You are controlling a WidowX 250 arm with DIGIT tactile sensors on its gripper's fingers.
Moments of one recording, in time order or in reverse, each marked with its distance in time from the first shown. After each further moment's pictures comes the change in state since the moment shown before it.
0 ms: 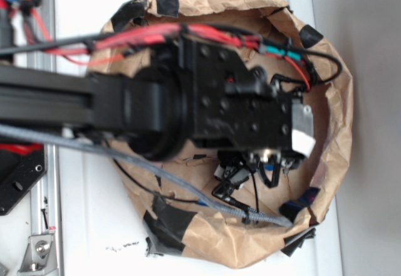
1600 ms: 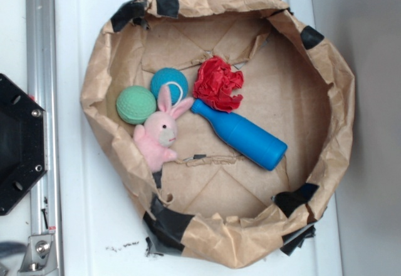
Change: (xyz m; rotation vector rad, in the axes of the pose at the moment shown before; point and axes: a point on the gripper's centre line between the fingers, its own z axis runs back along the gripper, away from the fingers) arm -0.144 -0.068 0.227 -0.030 -0.028 0.651
